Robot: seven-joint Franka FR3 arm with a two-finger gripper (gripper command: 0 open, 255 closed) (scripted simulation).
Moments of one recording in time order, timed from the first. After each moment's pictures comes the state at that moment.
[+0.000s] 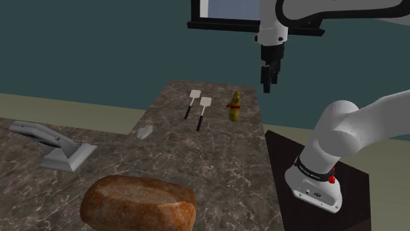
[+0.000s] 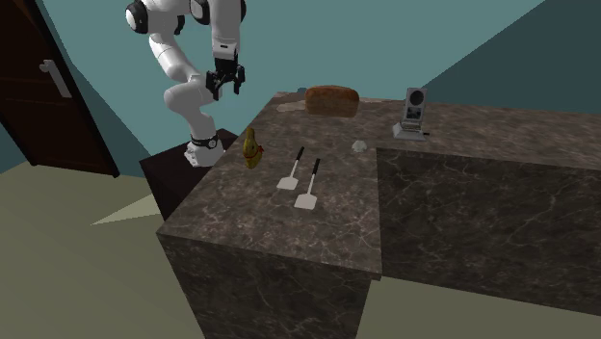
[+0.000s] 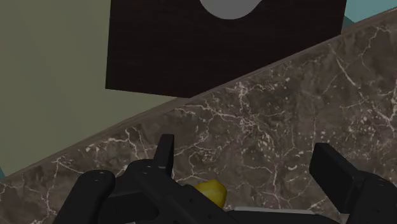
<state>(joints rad) 0.01 -0.79 0.00 -2.44 -0.03 1.44 -0.04</state>
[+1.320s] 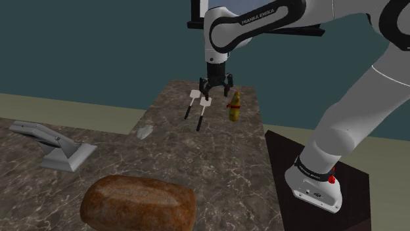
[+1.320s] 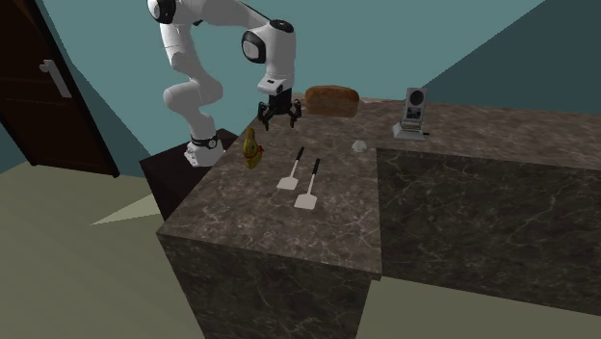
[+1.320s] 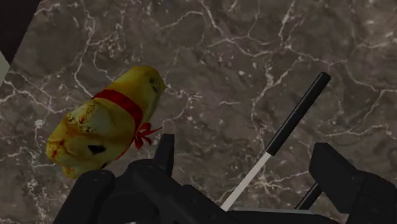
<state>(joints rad) -0.08 -0.19 0.19 -2.20 0.09 1.89 0.61</state>
